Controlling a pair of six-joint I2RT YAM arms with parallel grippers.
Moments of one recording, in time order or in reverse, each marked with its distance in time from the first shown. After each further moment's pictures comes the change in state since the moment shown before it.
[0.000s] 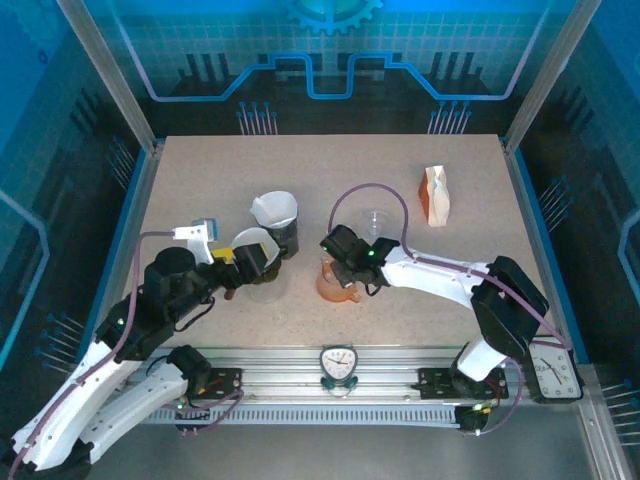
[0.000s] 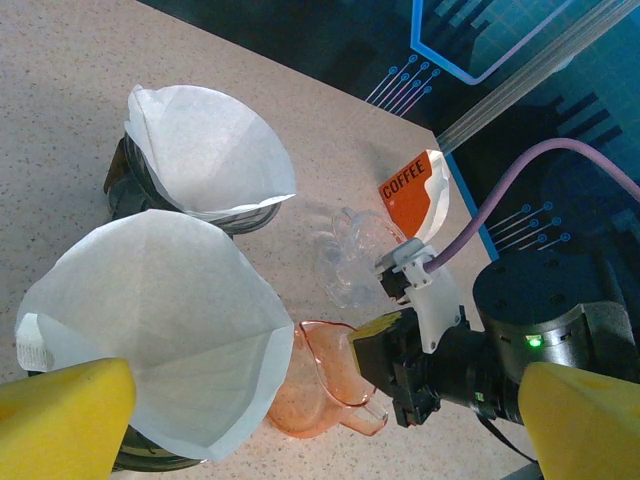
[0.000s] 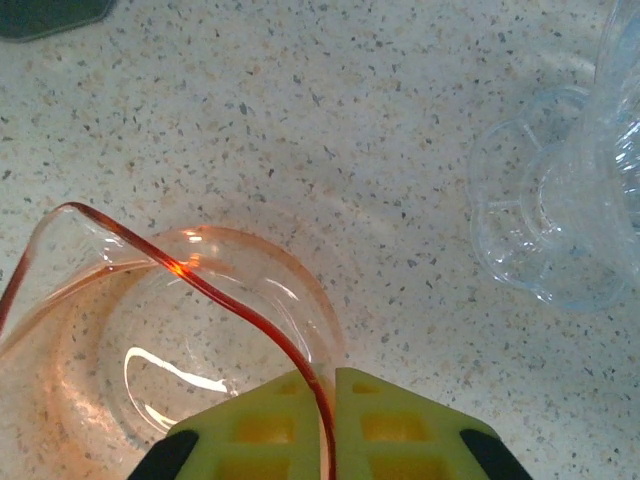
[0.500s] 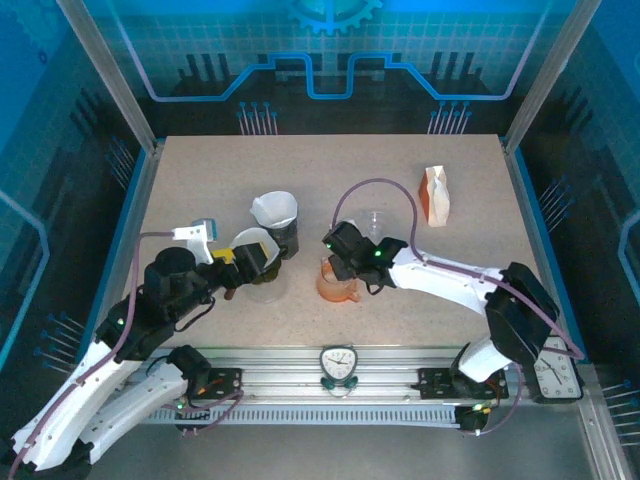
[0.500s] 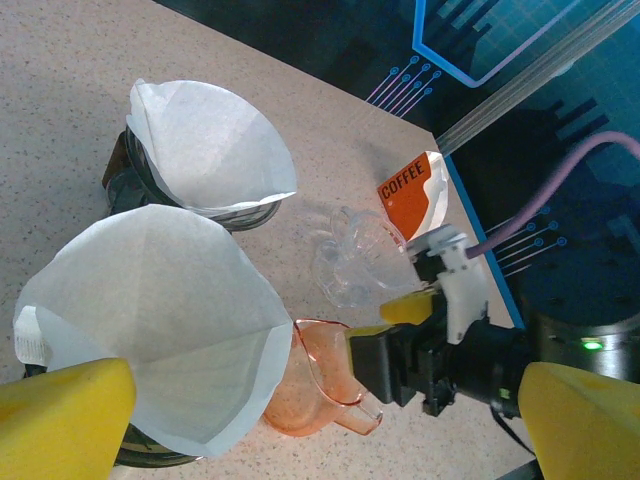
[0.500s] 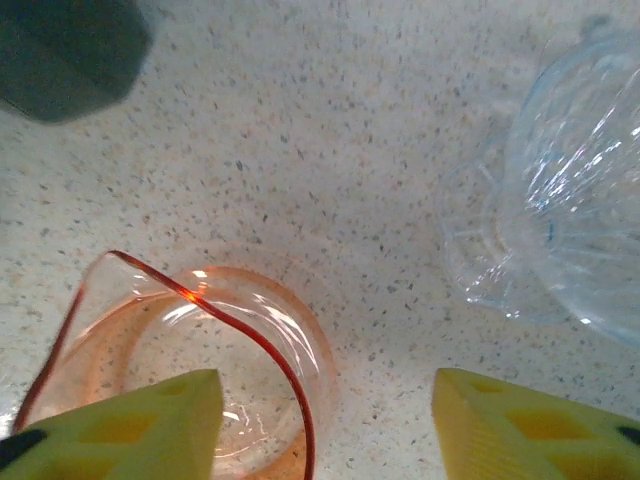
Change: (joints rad) left arm 0.000 0.001 0.000 -0.003 0.000 -0.023; right arm 0.002 -0.082 0.000 0.018 0.035 0.030
